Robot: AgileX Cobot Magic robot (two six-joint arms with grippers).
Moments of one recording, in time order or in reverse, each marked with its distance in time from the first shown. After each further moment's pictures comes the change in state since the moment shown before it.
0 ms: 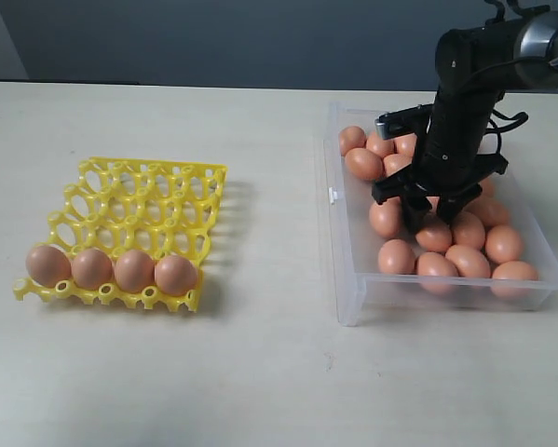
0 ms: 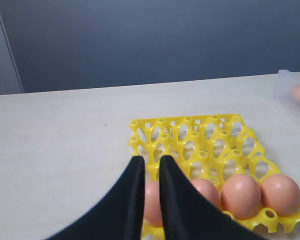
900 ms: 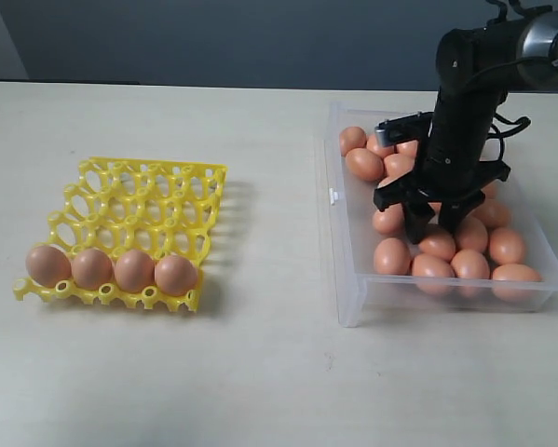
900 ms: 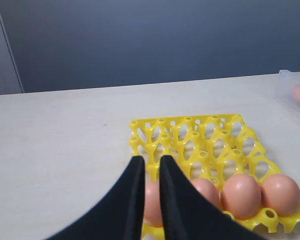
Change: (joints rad) left arm 0.000 0.000 0.000 0.000 0.000 0.000; right arm 0.000 -0.023 0.009 0.013 0.048 -0.023
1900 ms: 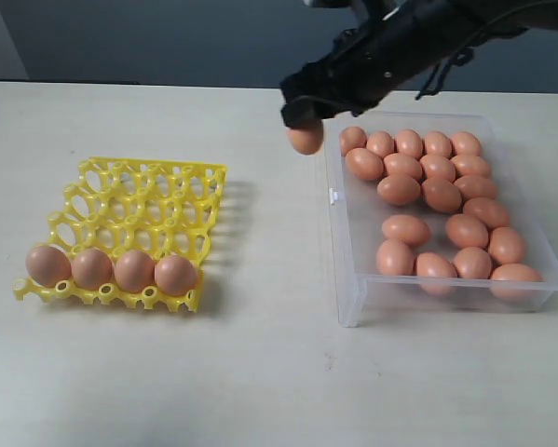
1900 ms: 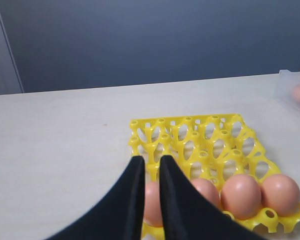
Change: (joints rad) left arm 0.000 0.000 0.000 0.000 0.000 0.000; right arm 0.134 -0.254 0.013 0.656 -0.391 -0.538
